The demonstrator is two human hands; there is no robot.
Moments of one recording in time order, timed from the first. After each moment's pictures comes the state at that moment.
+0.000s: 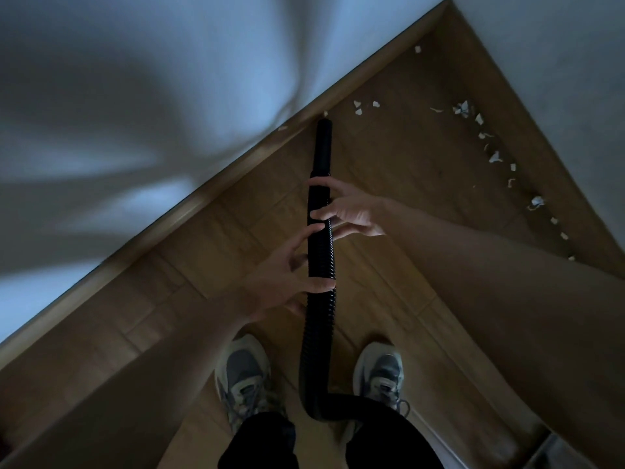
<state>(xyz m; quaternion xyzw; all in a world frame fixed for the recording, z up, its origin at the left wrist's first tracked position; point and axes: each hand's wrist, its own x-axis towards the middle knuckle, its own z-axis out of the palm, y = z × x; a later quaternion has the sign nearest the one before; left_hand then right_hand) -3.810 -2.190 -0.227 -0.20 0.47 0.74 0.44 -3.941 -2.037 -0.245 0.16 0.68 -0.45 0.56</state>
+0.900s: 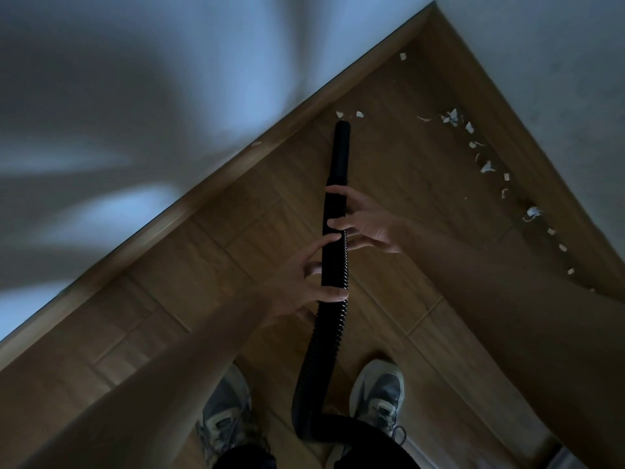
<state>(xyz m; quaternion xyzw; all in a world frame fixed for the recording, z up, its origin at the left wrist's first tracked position) -3.848 -2.138 -0.247 -0.18 0.48 0.71 0.48 -3.961 -1.970 -0.266 0.17 0.68 -0.49 0.52</state>
